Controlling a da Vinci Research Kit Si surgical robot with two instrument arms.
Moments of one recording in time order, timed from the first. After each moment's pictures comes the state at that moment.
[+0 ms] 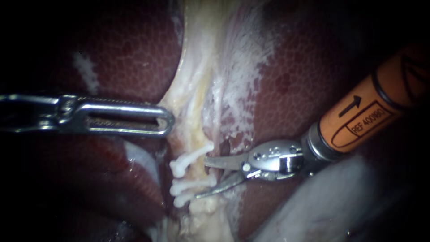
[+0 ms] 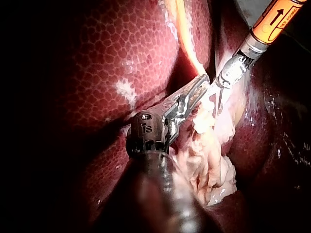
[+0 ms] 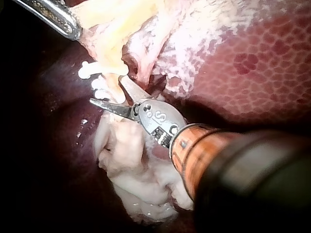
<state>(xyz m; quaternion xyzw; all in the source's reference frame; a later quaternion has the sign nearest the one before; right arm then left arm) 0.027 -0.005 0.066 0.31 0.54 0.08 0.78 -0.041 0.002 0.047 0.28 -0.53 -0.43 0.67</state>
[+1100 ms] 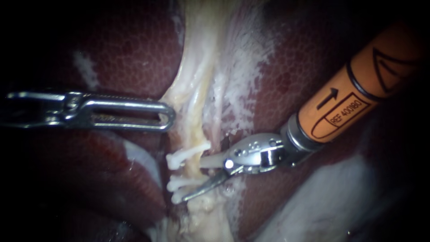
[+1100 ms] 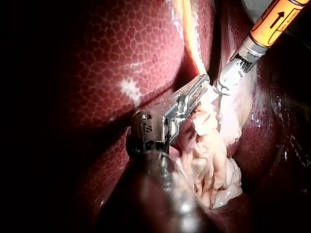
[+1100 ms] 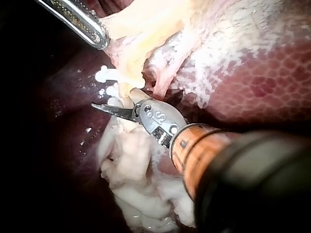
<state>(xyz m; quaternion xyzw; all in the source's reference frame) 0.030 -0.004 0.067 0.31 0.55 0.06 0.77 -0.041 0.002 0.049 0.27 -0.54 -0.44 0.67</state>
